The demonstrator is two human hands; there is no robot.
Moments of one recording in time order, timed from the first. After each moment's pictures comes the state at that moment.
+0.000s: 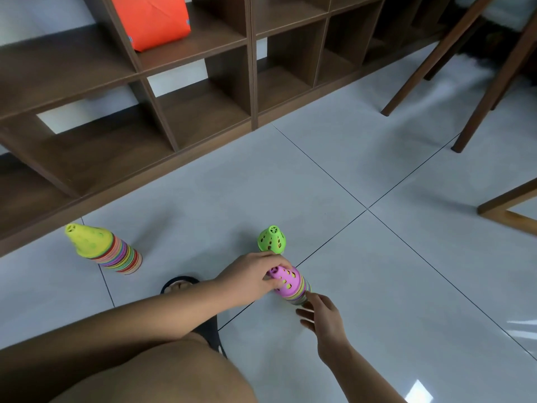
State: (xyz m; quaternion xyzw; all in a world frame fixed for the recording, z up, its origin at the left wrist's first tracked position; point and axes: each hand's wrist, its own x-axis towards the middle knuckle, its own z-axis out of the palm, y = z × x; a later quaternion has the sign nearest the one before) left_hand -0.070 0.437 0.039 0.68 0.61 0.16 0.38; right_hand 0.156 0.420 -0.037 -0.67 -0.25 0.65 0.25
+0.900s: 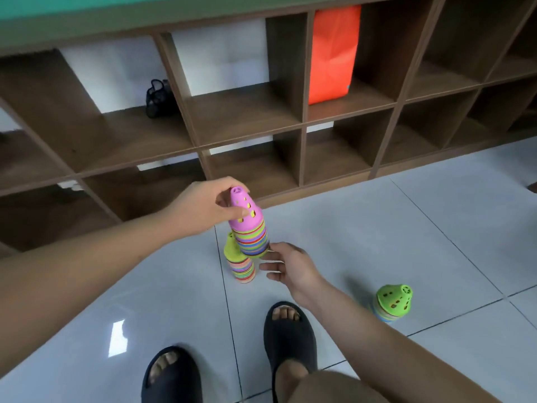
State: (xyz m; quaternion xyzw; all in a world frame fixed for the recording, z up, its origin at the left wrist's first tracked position) left_hand -0.390 0.340 0.244 0.55 0.77 0.28 0.19; right_hand -0.182 0.431 0.114 -0.39 -0.44 0.80 0.12
